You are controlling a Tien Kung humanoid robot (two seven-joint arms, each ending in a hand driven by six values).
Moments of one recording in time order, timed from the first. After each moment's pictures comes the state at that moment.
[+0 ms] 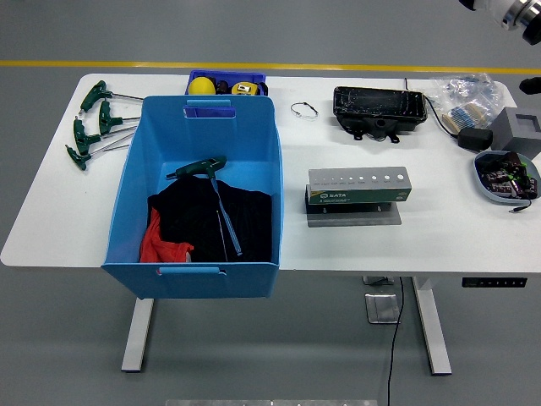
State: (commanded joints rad) left arm 0.00 0.12 -0.28 -0.18 -0.18 0.48 -0.01; right arm 1.12 -0.51 0.75 1.04 -0.72 0.12 0.11
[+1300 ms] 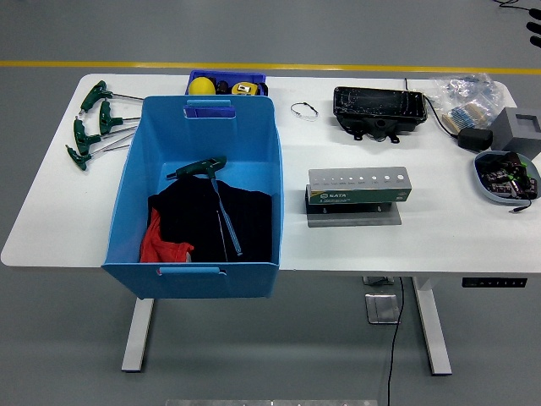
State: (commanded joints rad) left arm 0.01 0.09 -0.46 -0.18 0.02 0.47 0.04; right arm 0.50 -0.62 1.25 1.17 -0.67 0.10 0.12
